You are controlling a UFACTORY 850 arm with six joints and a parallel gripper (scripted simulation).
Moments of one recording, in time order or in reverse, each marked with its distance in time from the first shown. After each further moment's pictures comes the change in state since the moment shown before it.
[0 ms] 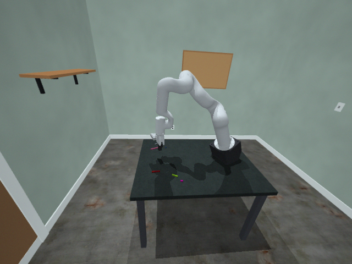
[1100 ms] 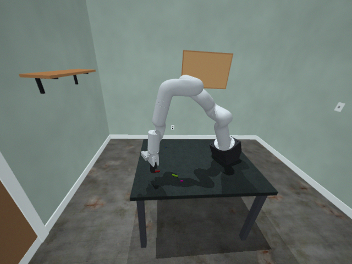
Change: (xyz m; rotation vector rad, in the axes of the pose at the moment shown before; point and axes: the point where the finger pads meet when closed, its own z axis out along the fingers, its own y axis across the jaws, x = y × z) arm 0.161 -0.255 0.001 0.052 0.070 -0.111
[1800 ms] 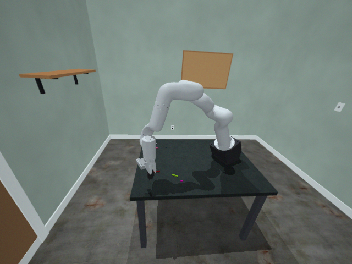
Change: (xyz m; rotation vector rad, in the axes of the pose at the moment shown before) arm 0.045 -0.055 0.007 -0.036 -0.078 -0.018
